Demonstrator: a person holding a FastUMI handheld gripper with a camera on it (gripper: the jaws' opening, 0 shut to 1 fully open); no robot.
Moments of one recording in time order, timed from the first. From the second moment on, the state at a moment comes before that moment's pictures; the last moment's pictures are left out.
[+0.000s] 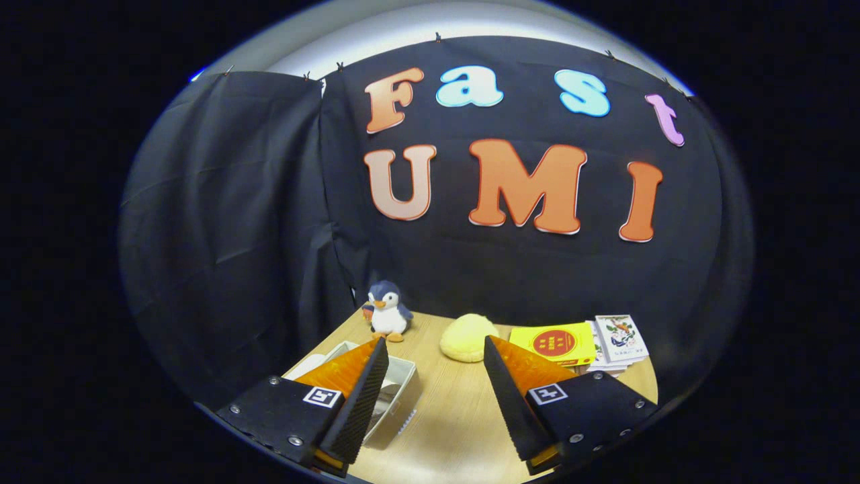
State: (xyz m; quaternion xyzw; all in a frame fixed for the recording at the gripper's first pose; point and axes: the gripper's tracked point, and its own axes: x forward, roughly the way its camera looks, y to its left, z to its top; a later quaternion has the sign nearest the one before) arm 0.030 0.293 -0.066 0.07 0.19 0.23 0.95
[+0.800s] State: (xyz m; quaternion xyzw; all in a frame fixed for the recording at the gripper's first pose) arm 0.040 0.097 -0.020 0.09 0.03 0.11 0.99
